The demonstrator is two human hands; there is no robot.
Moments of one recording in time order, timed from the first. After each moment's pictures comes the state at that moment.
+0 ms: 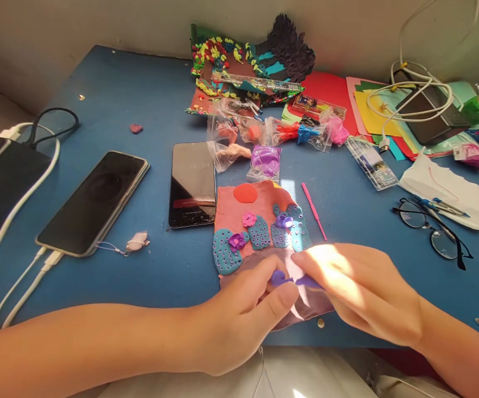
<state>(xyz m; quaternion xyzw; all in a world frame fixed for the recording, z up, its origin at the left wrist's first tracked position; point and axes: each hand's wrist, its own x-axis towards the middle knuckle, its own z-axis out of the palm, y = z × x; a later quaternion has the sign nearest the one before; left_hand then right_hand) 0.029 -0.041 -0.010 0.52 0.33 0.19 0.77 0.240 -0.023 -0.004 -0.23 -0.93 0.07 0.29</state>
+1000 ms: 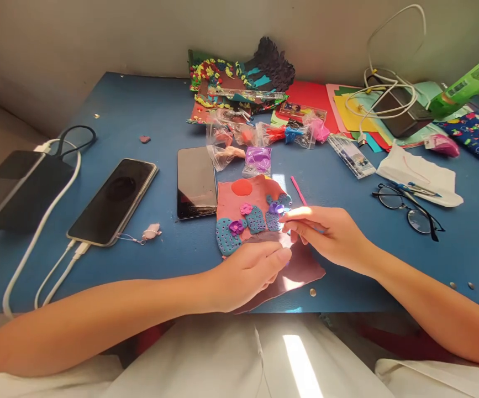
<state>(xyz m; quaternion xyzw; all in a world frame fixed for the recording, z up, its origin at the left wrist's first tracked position) 0.033 -0.040 -0.016 0.52 0.33 0.17 0.77 0.231 -0.011 -0.007 -0.43 -0.77 0.38 0.28</state>
